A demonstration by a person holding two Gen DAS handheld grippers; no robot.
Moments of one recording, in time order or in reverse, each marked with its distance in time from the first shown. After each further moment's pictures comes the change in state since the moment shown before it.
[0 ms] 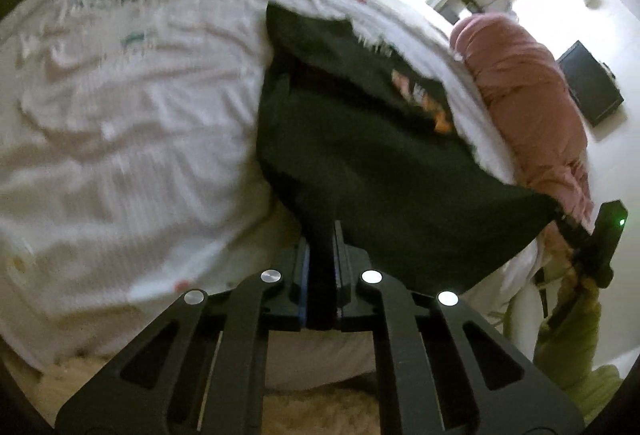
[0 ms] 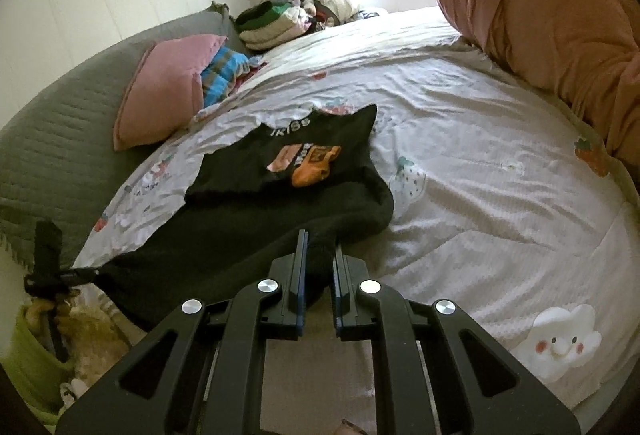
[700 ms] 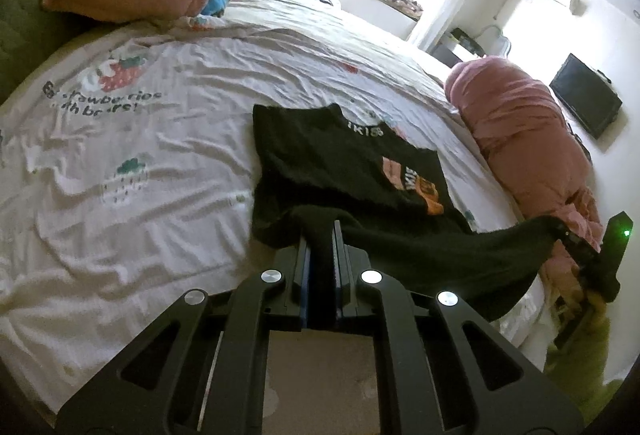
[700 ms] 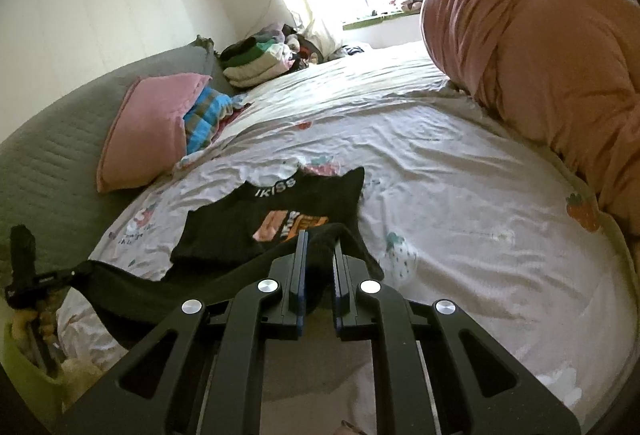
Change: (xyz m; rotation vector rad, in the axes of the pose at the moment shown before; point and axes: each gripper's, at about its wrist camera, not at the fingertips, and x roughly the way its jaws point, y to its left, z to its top) left arm -0.017 -0.029 0.076 0.065 -0.183 0.050; right arm 0.014 0.002 0.062 0.017 -0.124 -0.069
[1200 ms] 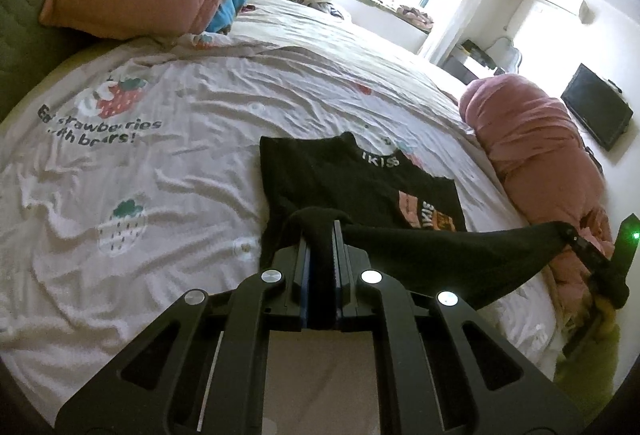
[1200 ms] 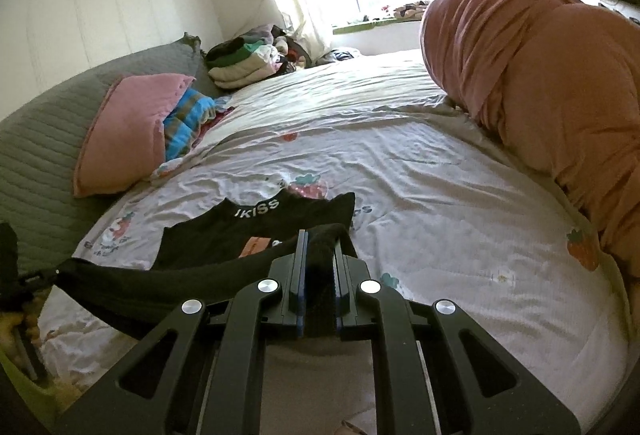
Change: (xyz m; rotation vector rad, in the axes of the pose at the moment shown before) left arm 0.028 0.004 0.038 -0.006 -0.047 0.040; right arm 0.041 0.008 0.034 -0.036 -0.010 -0.077
